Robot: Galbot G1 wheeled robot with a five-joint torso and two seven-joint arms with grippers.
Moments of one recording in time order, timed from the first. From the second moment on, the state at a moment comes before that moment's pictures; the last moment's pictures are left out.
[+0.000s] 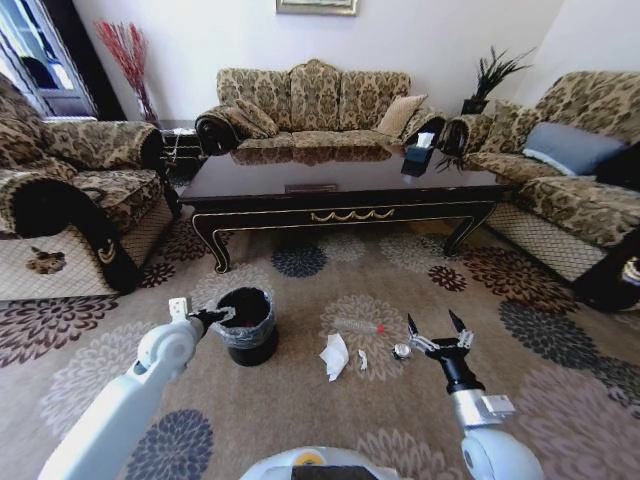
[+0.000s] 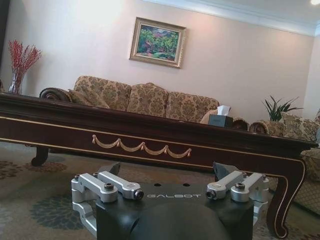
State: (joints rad) left arm 1.11 -0.89 -0.45 -1.97 -1.26 0.74 -0.70; right arm -1.76 1.34 0.77 2.13 0.19 0.22 -0.06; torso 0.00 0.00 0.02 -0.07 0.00
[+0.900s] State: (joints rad) left arm 0.92 -0.88 -0.24 -1.71 -1.30 0.74 -0.71; right arm -1.74 1.35 0.76 2.11 0.19 0.22 -0.05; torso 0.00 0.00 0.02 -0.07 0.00
